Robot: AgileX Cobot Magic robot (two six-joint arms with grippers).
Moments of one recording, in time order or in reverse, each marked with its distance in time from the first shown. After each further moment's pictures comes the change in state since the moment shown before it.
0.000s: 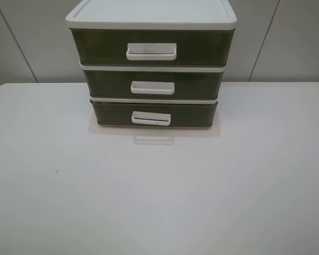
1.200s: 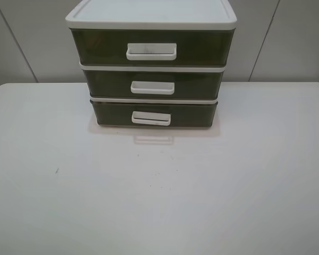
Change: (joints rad) left arm 0.000 0.000 0.000 0.000 0.000 0.000; right arm -0.321 0.000 0.001 0.111 -0.004 -0.207
